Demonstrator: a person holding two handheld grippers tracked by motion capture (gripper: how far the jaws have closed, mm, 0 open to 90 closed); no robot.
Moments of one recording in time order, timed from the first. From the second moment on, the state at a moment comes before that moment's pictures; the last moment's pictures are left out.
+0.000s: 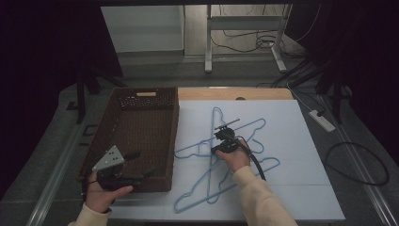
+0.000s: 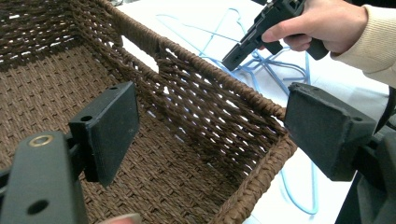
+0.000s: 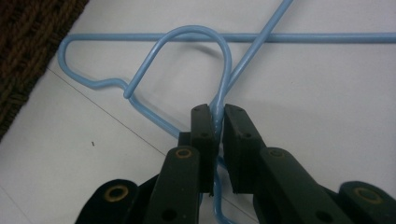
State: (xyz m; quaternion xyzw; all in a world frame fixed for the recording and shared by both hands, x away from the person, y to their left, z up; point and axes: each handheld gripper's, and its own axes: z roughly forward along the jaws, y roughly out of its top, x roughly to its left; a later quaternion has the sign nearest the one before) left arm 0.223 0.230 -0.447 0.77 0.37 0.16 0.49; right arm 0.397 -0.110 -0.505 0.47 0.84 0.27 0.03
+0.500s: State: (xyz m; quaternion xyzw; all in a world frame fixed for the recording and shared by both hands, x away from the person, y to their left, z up) left arm 0.219 0.219 -0.444 0.78 0.36 0.16 0.48; right arm 0.367 -0.129 -0.479 0.43 0.83 0.36 0.04
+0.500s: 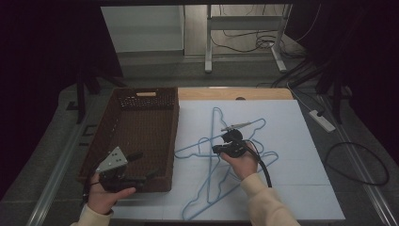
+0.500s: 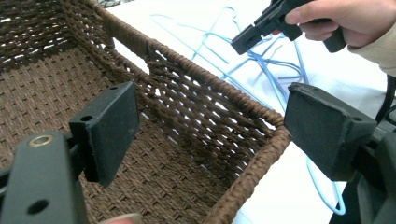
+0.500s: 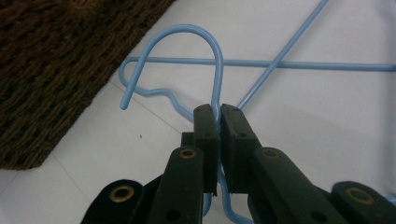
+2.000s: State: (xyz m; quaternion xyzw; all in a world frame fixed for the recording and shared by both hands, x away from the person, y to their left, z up) left arm 0.253 0.076 -0.449 0.86 0.30 0.04 0.42; right arm 0.335 -0.177 -0.458 0.41 0.78 0.46 0.06
